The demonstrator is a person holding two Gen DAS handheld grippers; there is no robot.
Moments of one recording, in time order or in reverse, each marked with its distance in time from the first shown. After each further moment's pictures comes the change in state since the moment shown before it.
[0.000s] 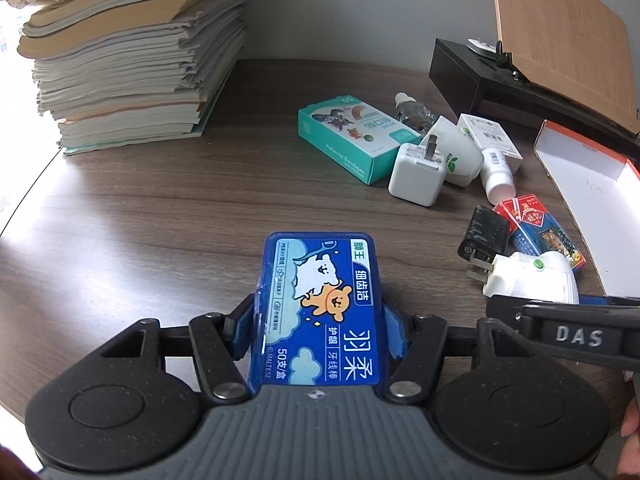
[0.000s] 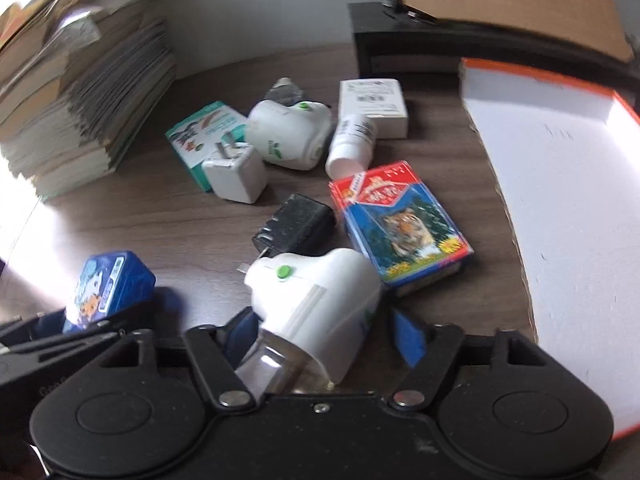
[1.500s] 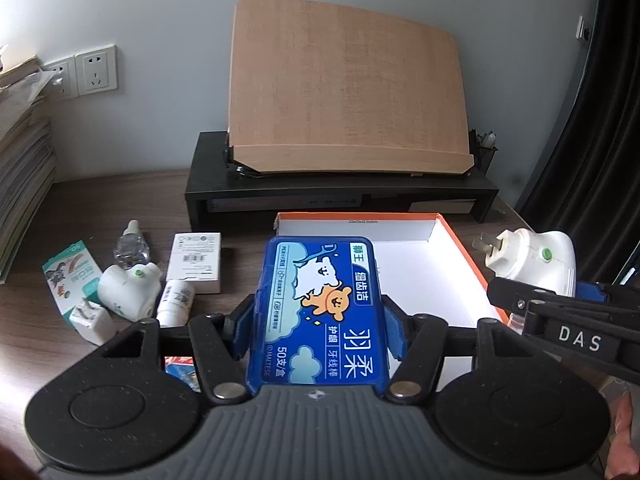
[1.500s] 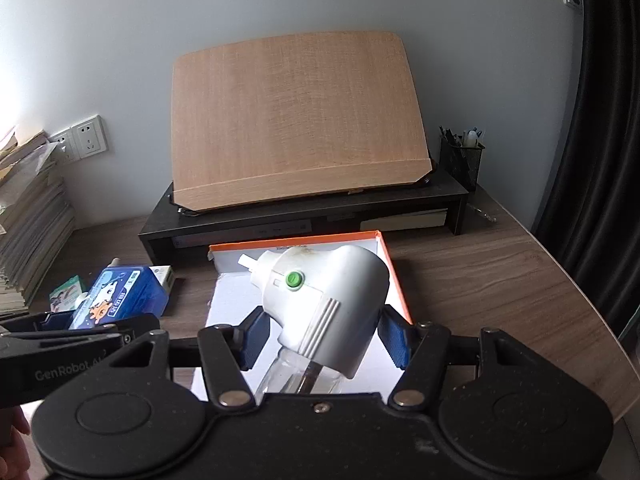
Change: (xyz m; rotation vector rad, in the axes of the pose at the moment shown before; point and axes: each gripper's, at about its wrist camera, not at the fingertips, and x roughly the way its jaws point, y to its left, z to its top) left arm -0.043 -0.242 0.065 0.140 -0.160 -0.253; right arm -0.156 -0.219 0.048 0.075 -0.323 -0.200
